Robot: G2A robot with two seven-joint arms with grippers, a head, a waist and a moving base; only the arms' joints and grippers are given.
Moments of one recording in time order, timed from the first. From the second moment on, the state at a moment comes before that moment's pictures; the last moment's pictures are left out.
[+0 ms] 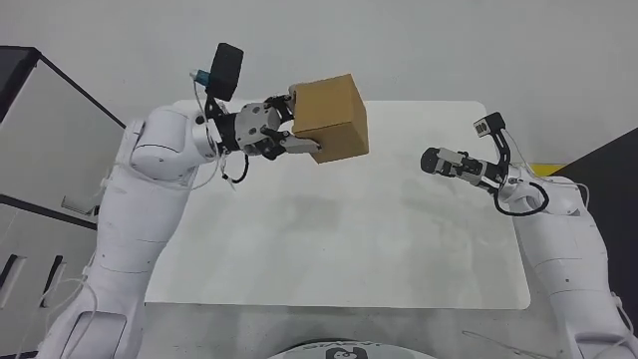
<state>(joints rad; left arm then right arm) 1.05 -1.16 -1.31 -1.71 0.22 -1.01 -0.70 -1.24 -1.06 1.50 -1.19 0.44 -0.53 1.29</state>
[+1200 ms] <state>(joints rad) 1.16 -1.11 -1.41 -1.86 2.00 -0.78 0.70 -1.24 -1.06 1.50 -1.19 0.44 -0.53 1.29</state>
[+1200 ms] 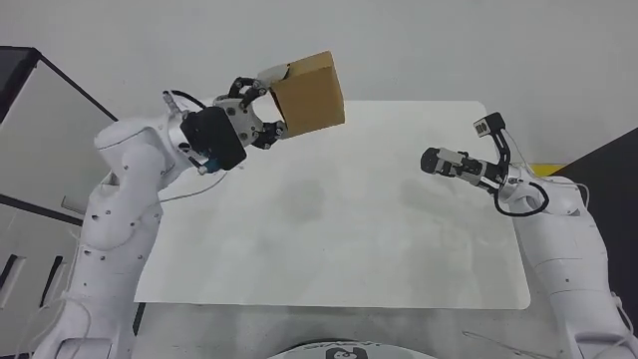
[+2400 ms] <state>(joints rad) 1.22 -1.09 -1.42 -1.76 2.47 0.10 1.03 -1.24 -1.06 1.50 -1.19 0.44 -0.53 1.29</state>
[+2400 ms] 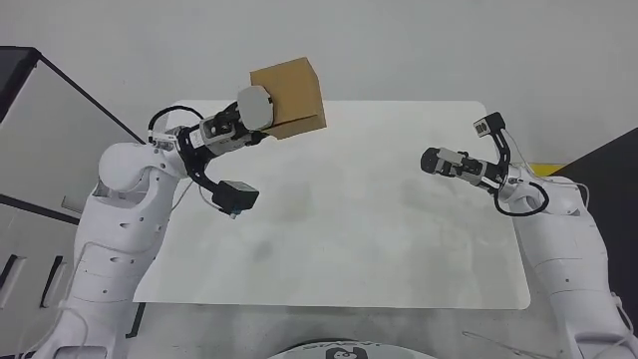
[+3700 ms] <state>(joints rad) 1.24 -1.07 -1.46 -1.90 3.04 0.90 0.92 -1.24 -1.06 1.50 -1.19 0.44 -0.53 1.29</state>
